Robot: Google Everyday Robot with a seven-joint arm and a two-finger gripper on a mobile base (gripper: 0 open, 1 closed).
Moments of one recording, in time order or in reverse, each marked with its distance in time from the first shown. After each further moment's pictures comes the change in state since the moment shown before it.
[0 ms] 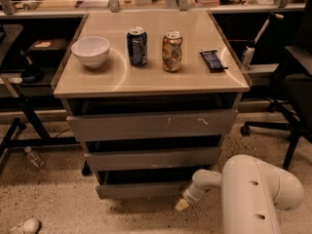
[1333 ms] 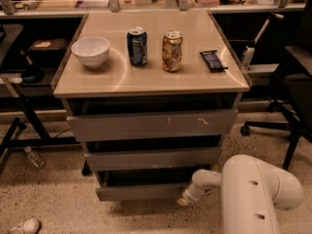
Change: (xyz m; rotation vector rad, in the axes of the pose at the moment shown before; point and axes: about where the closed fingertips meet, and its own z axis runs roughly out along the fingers) arm 0.000 0.000 0.000 0.000 0.000 0.000
